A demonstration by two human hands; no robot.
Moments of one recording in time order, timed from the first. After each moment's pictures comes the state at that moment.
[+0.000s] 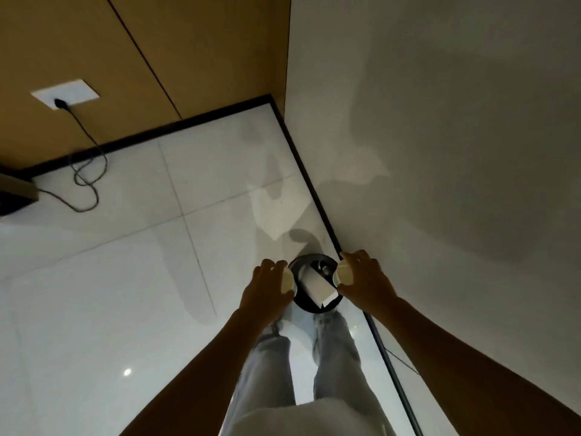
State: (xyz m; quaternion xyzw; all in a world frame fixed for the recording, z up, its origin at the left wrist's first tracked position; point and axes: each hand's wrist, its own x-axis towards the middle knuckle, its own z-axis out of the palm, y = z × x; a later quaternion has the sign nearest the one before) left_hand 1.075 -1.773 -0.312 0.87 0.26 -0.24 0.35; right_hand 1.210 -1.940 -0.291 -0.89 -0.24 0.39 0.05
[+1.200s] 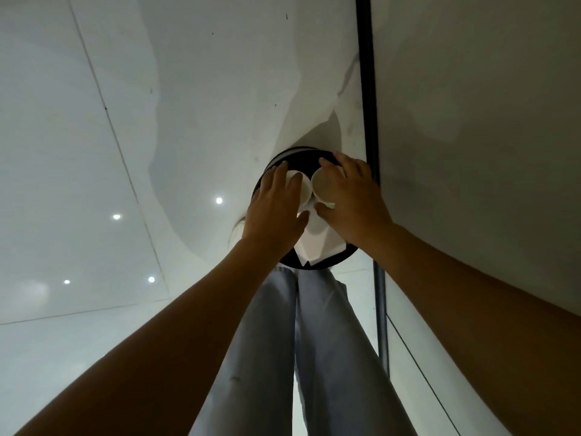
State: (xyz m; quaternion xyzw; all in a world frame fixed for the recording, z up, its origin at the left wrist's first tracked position) left_hand 1.137 -1.880 -0.718 0.86 0.34 -0.24 0.30; right_hand 1.257 -1.967 -0.725 -0.82 -0.42 0.38 0.00
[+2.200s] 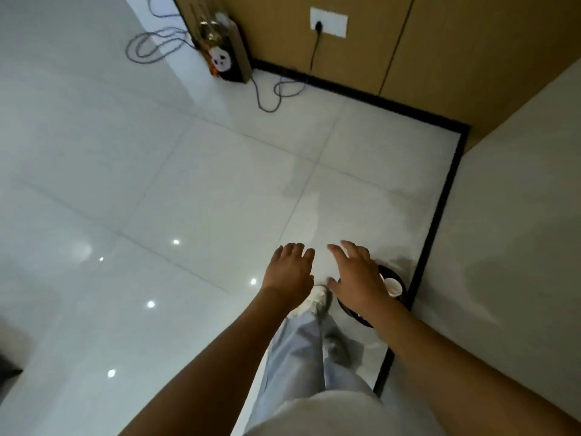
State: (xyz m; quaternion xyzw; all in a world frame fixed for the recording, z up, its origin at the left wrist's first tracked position) left_hand 0.921 -1.870 -0.289 0.81 0.52 -0.17 0.21; right_hand 1.067 -1.896 -0.299 -0.68 -0.66 0.32 -0.06
